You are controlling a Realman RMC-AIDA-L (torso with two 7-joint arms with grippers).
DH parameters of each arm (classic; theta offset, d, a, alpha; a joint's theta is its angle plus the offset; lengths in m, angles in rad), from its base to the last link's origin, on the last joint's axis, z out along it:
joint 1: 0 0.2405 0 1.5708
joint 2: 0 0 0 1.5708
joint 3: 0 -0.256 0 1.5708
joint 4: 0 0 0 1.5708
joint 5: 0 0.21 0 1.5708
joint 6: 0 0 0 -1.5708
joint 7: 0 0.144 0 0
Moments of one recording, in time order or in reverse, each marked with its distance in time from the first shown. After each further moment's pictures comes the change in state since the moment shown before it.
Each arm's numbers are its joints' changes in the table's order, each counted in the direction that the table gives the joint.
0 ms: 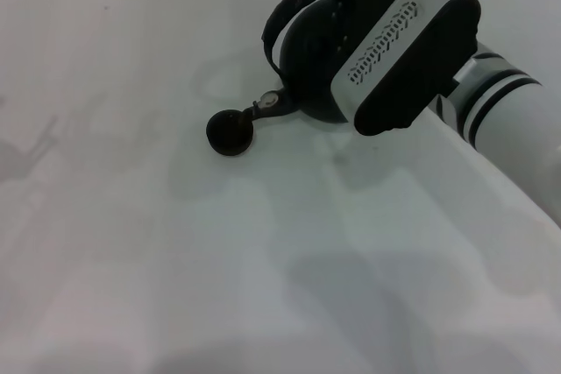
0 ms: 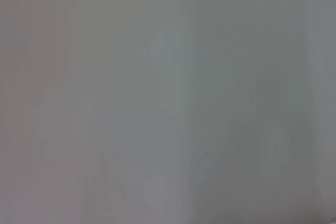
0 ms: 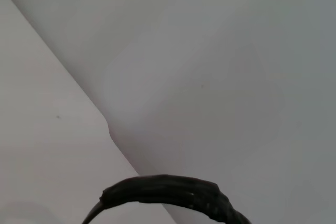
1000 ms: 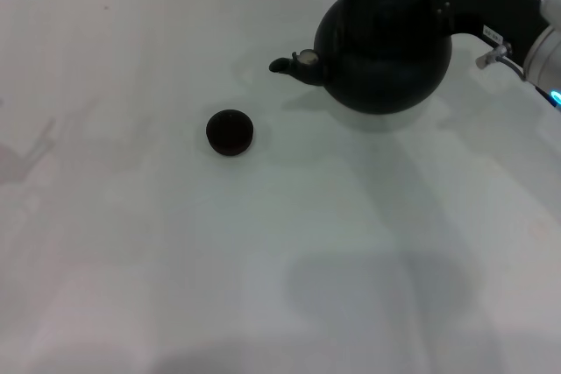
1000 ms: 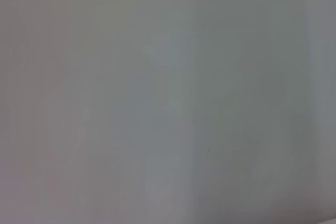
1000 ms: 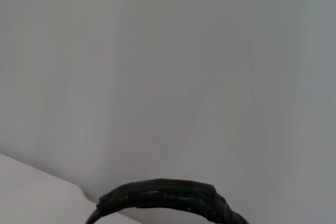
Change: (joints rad) left arm 0.009 0.000 0.000 0.000 0.001 0.000 0.002; right arm -0.191 0.008 -0.436 0.062 0.157 0.624 0.233
